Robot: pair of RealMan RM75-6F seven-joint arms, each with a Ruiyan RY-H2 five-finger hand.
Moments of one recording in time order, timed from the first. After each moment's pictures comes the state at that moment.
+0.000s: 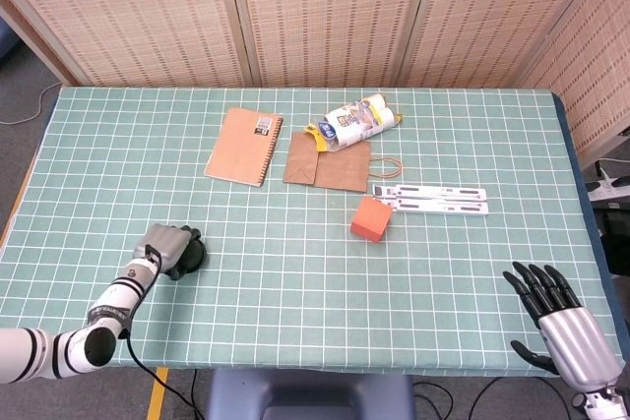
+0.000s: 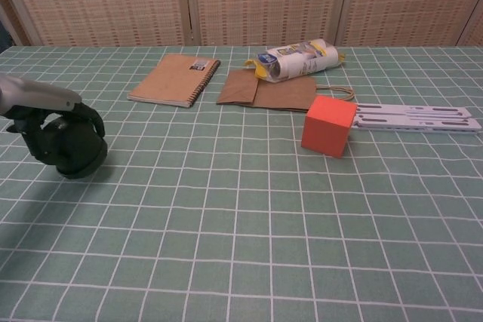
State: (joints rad) left arm -1.10 -1.16 0.13 -1.82 0.40 0.80 0.57; right arm -0.01 -0.98 -0.10 -1.74 -1.81 1.56 -0.10
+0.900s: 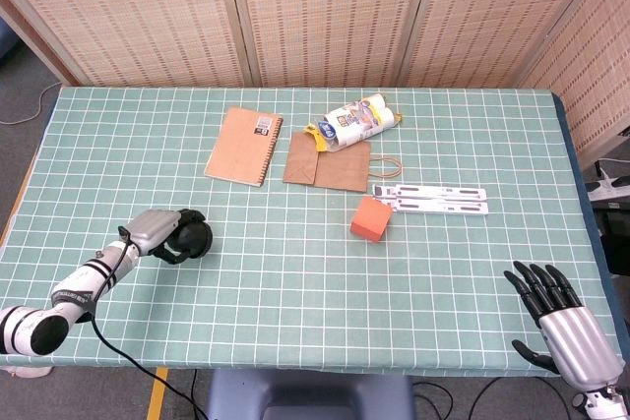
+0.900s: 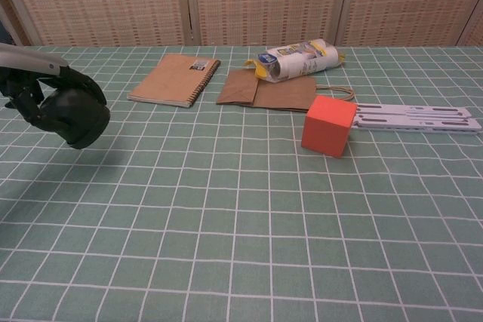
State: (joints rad) left arm -0.82 -1.07 -0.16 -1.63 0.92 0.47 0.16; right arm -0.01 -0.97 -0.10 -1.74 -1.80 1.55 -0.10
